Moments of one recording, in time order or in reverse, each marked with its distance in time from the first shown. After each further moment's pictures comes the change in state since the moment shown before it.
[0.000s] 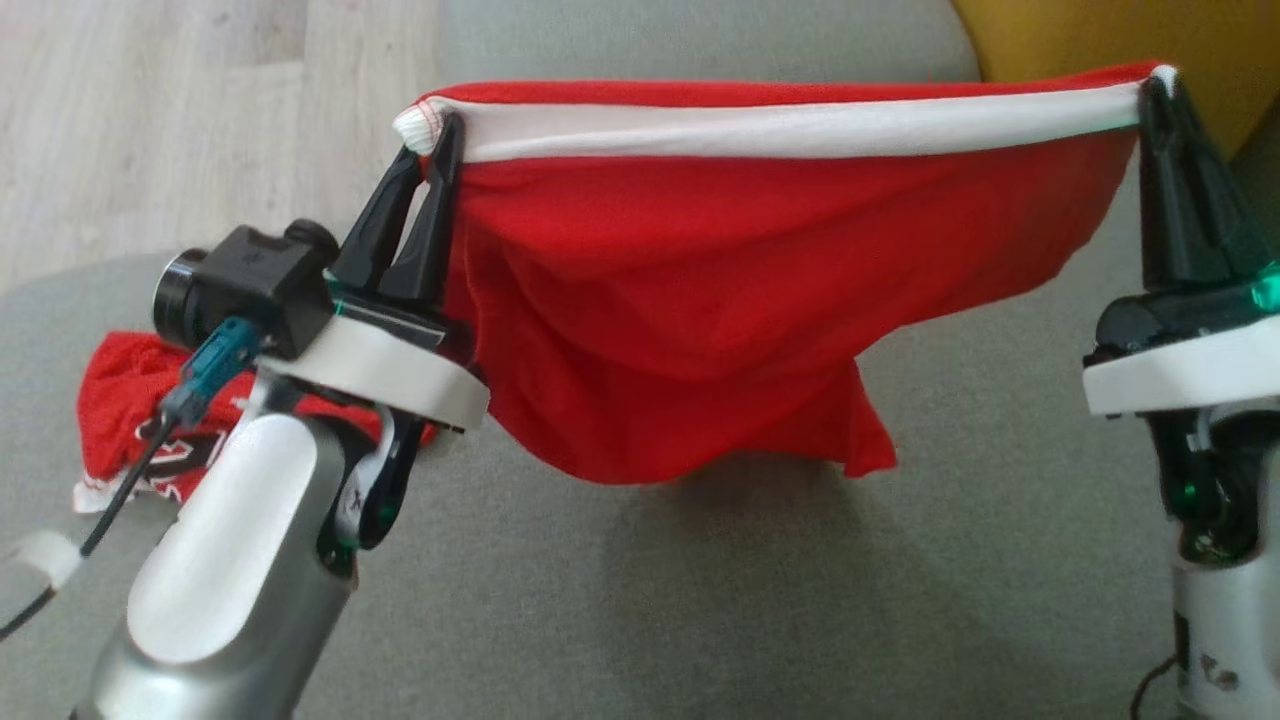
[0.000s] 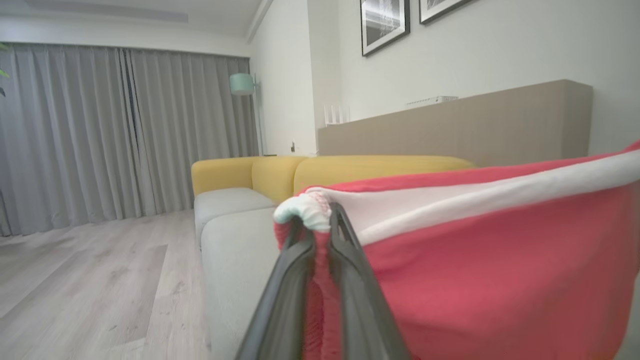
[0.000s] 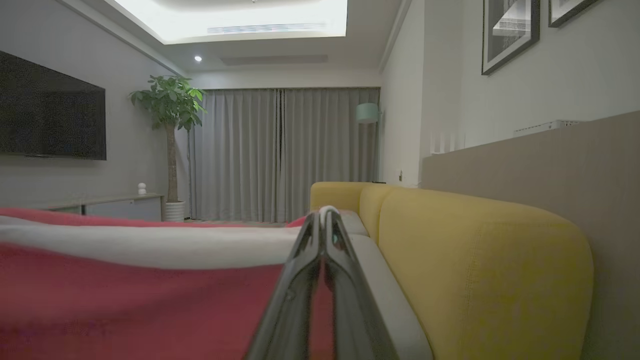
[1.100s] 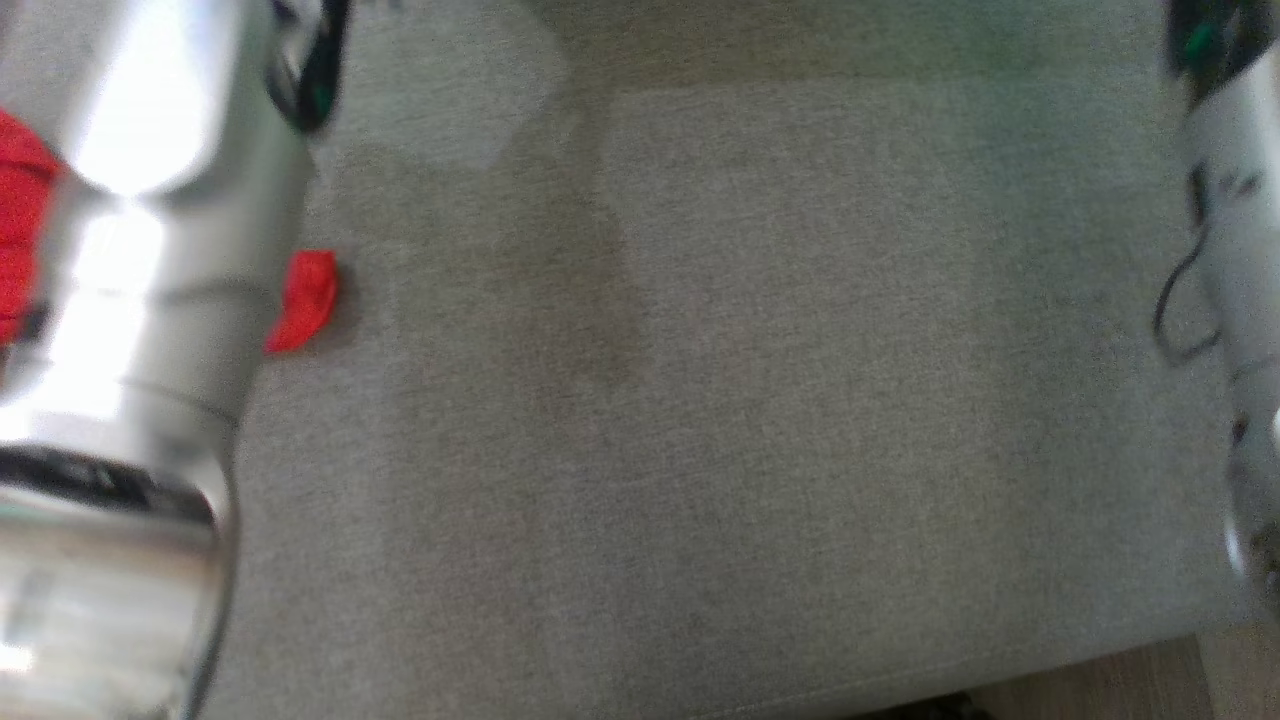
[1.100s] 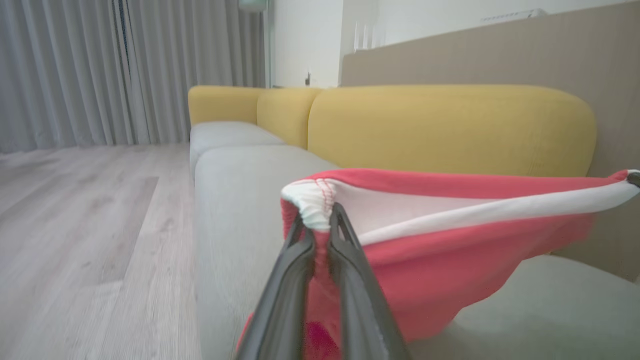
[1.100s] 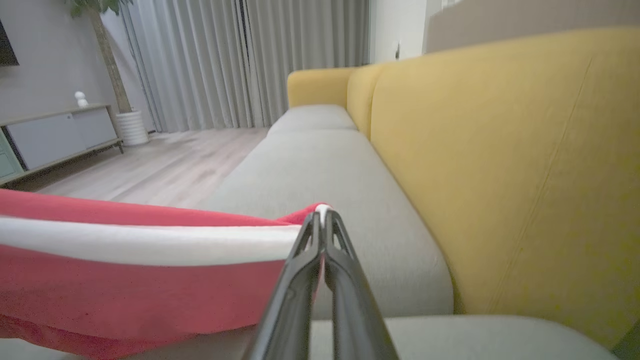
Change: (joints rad) left arm -0.799 -0.174 0.026 0.902 0.032 -0.210 -0.282; right arm -0.951 -0.056 0.172 1.101 0.074 0.000 -0.326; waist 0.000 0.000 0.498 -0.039
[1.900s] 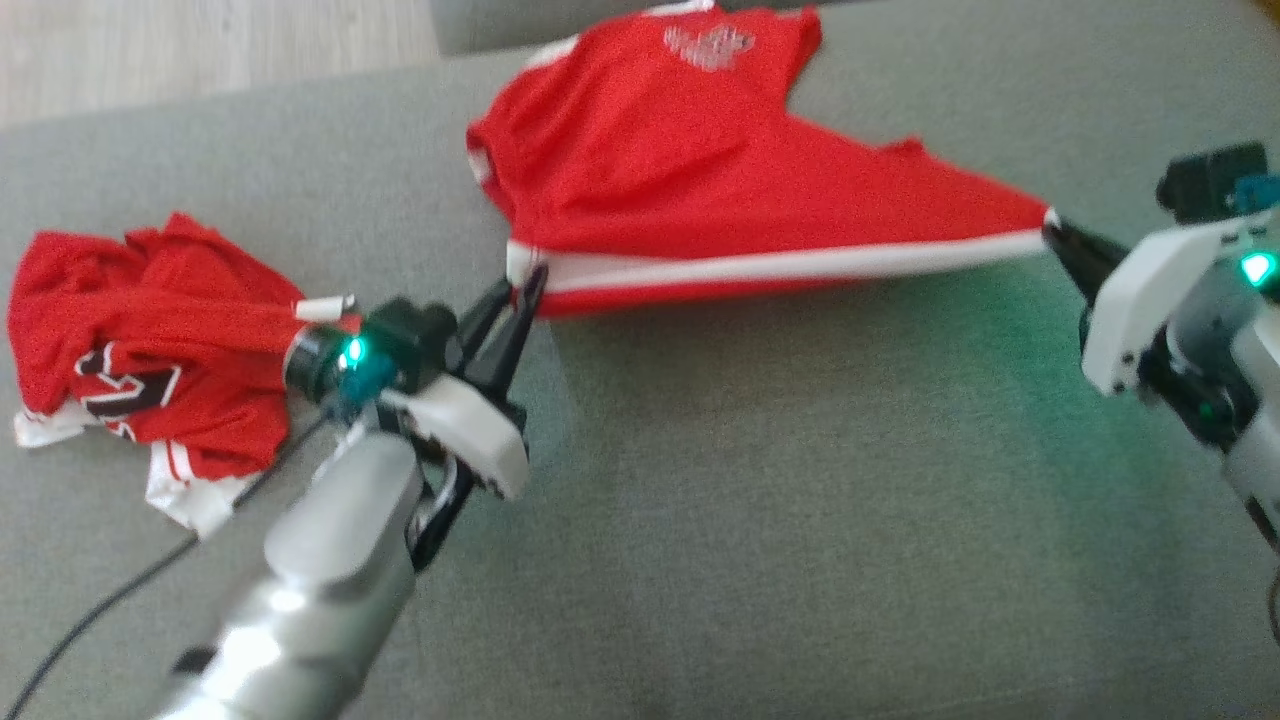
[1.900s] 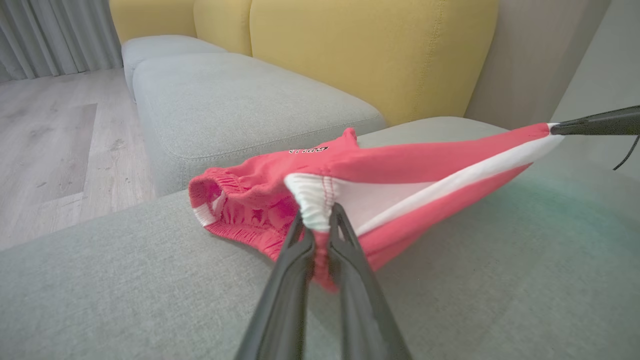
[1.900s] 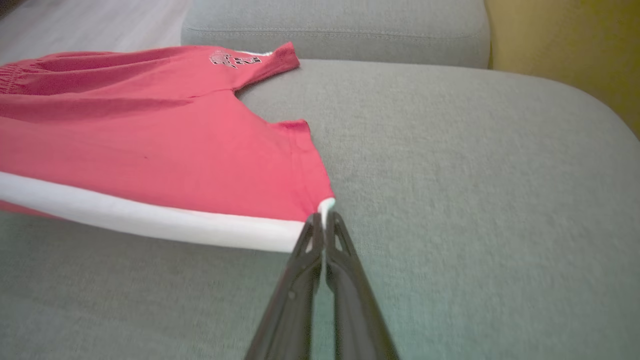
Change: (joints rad) left arm 0.619 0.034 -0.251 -0.110 -0.056 -0.035 -0.023; right arm 0.481 -0.354 0.571 -0.170 0.534 0.000 0.414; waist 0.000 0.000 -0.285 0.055
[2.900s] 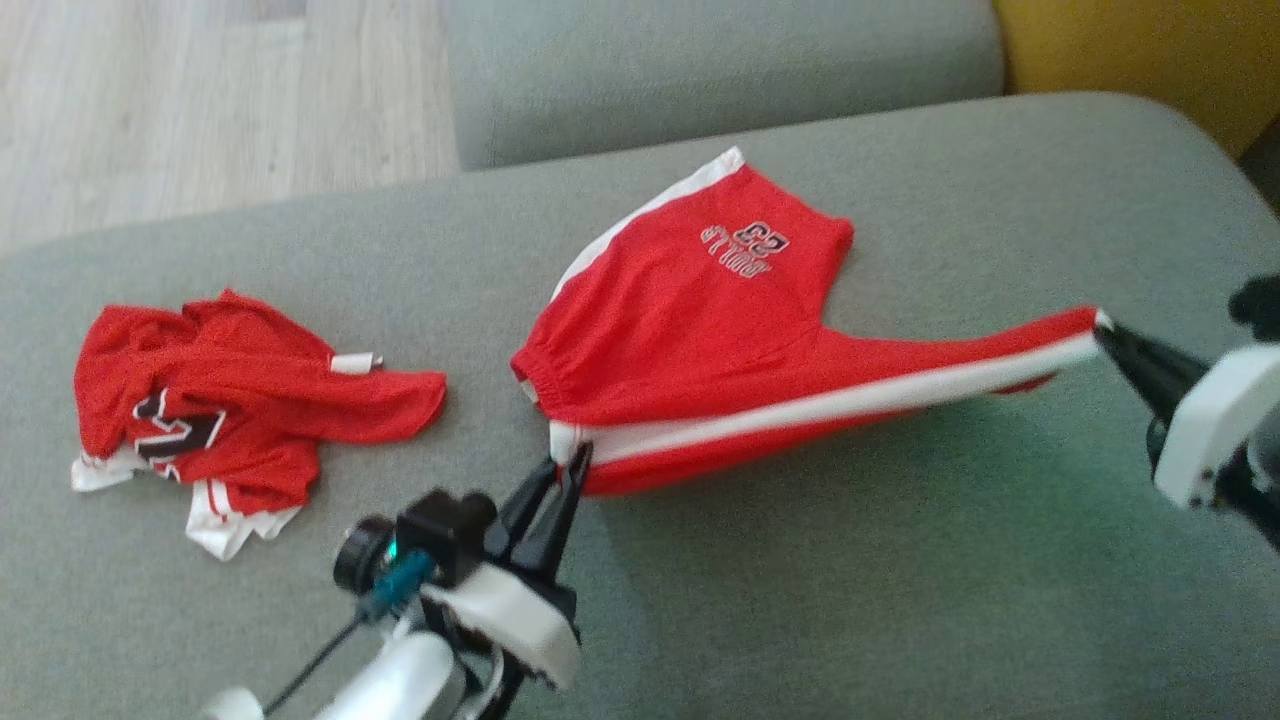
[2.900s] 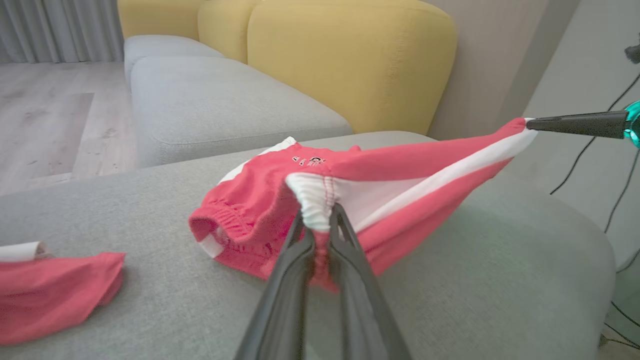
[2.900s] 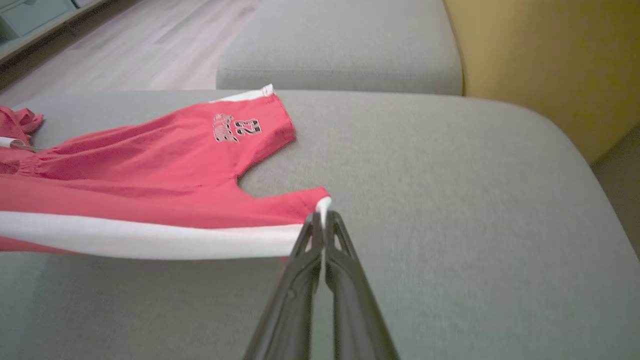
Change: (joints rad) left arm 0.427 0.087 -0.038 -0.517 -0.063 0.211 0.125; right arm 0.342 -0.185 -0.146 -0.340 0.060 0.000 0.023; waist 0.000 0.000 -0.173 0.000
